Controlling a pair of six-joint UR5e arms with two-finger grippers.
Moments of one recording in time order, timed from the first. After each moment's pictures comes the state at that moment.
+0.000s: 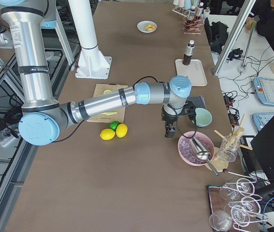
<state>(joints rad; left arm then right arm) -1.57 -1.47 -1.77 -1.63 -2.27 0.05 1.47 -1.44 1.76 -1.84 2.37 -0.04</state>
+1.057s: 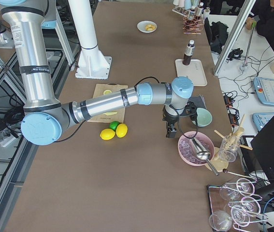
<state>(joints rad) -1.58 -1.45 -1.78 -1.64 -2.37 0.05 1.46 -1.42 1.74 -1.84 2.37 -0.04</state>
